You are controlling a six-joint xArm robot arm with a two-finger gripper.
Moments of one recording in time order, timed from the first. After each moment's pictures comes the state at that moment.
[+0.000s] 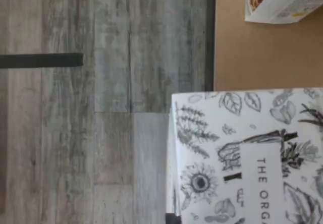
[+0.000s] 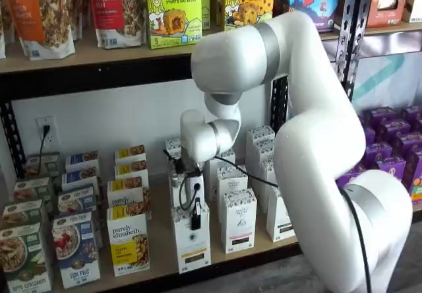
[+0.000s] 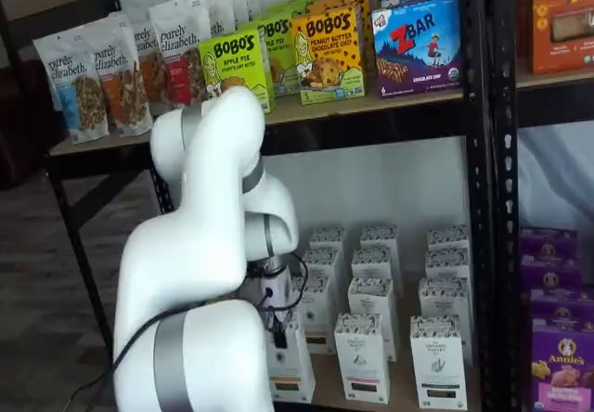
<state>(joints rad) 0.32 0.90 -1.38 0.04 0.51 -1.28</state>
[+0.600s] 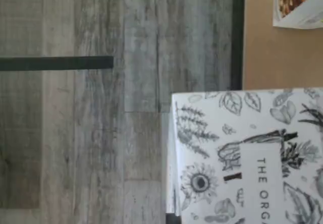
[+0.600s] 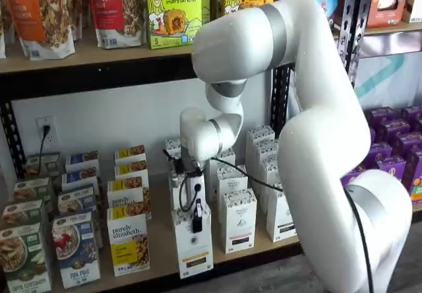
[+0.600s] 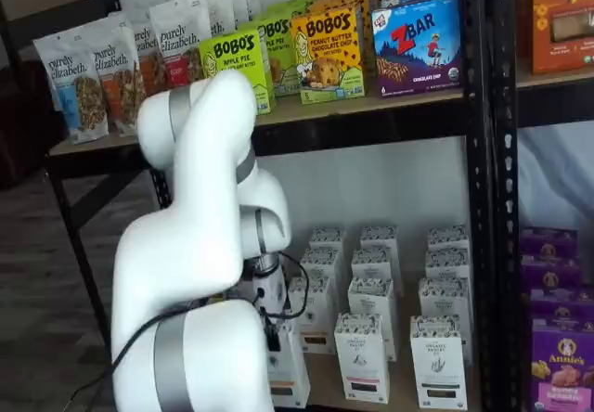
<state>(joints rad) 0.35 0.78 -1.23 0.02 0.49 -1.24</state>
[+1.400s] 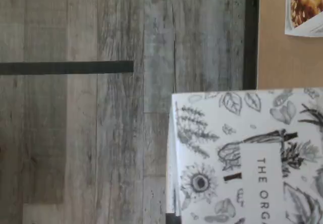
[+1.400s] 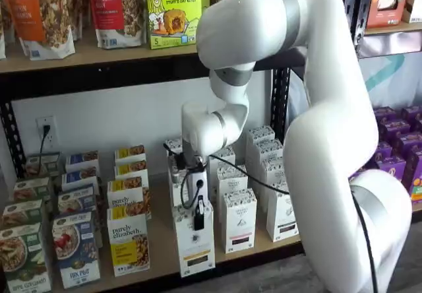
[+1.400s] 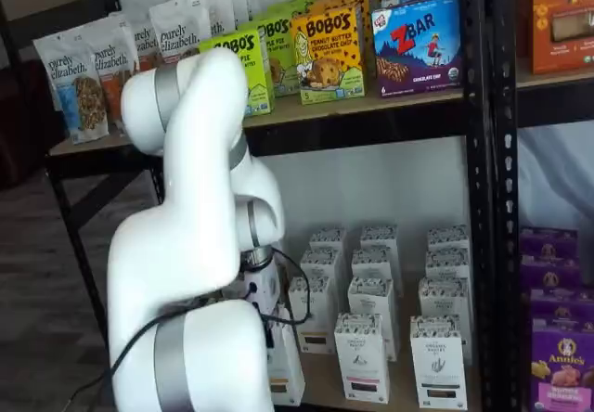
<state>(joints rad) 0.37 0.63 -1.07 0.02 0.47 -1.21</state>
